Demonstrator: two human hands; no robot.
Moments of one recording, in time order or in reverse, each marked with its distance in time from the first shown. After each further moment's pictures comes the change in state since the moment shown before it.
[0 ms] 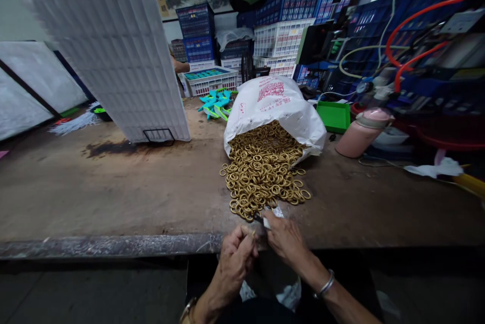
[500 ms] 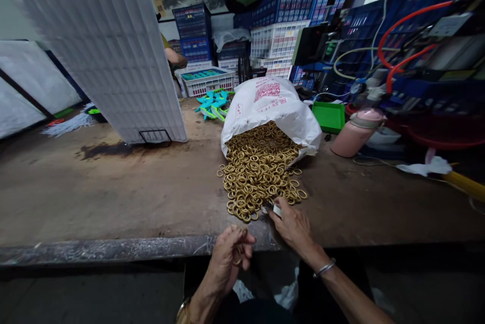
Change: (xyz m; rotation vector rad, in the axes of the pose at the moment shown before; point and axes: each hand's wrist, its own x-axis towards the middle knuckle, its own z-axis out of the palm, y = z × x) left_hand 0.008 -0.008 -0.008 -0.262 0.028 -0.028; right_hand 0.018 0.034 0.005 -0.050 0.223 0.206
